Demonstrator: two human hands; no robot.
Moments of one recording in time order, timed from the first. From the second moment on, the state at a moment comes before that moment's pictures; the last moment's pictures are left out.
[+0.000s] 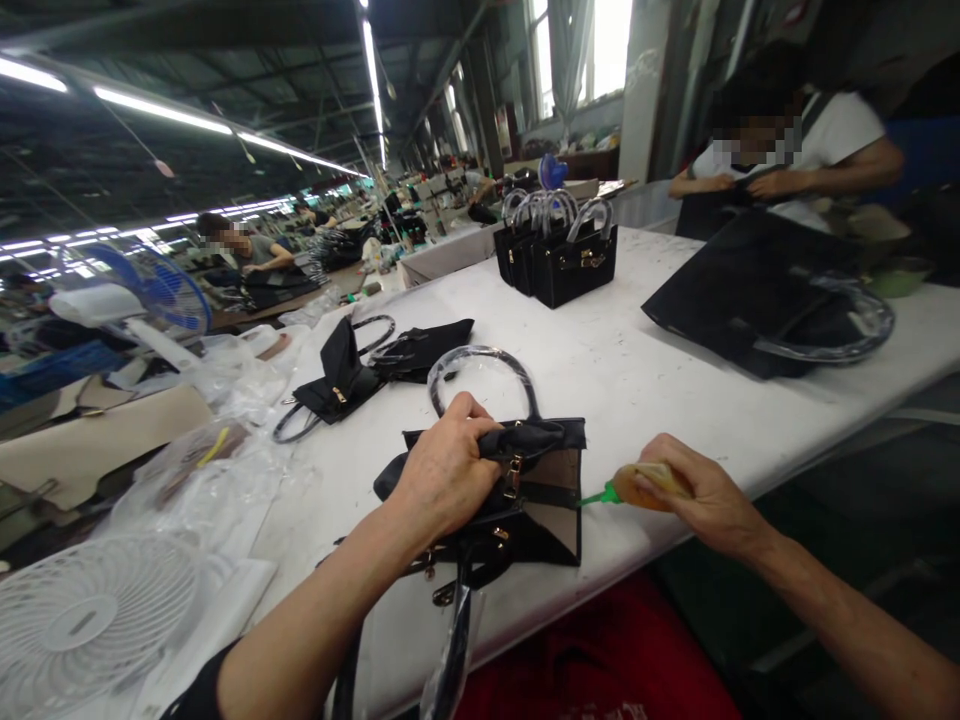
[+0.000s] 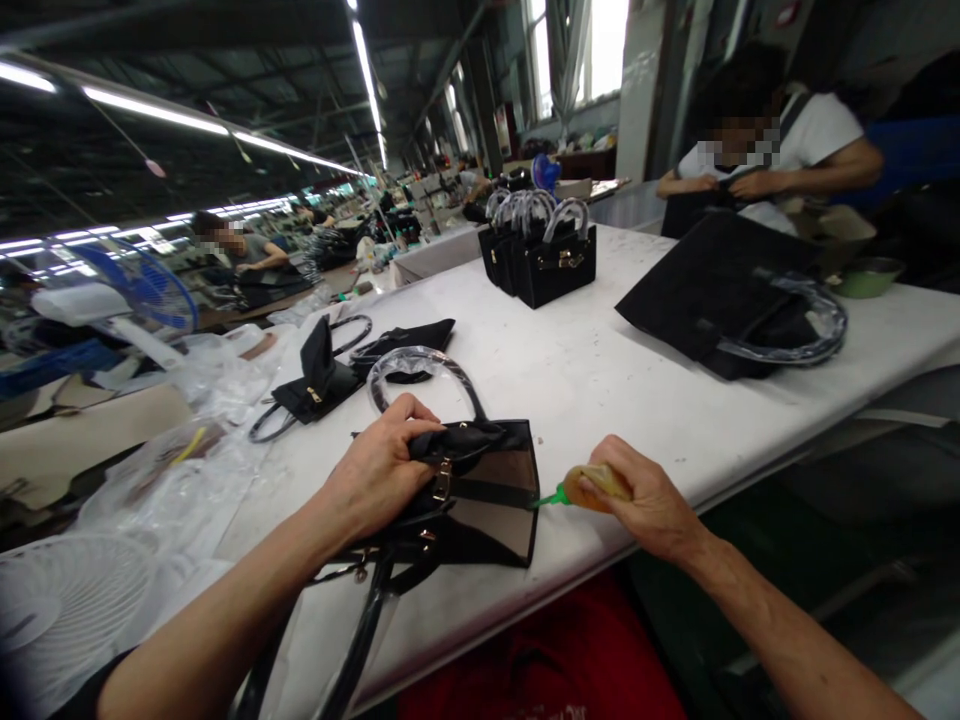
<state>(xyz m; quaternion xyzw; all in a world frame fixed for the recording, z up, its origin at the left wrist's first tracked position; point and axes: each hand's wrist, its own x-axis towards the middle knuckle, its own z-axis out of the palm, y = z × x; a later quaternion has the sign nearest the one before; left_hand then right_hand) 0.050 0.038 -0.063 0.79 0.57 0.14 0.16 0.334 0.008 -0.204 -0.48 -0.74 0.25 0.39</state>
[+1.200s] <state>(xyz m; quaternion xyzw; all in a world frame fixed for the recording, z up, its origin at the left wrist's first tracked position) 0.047 0.018 -0.059 0.78 0.58 0.14 0.19 0.337 -0.007 -0.215 -0.40 -0.76 0.26 0.43</state>
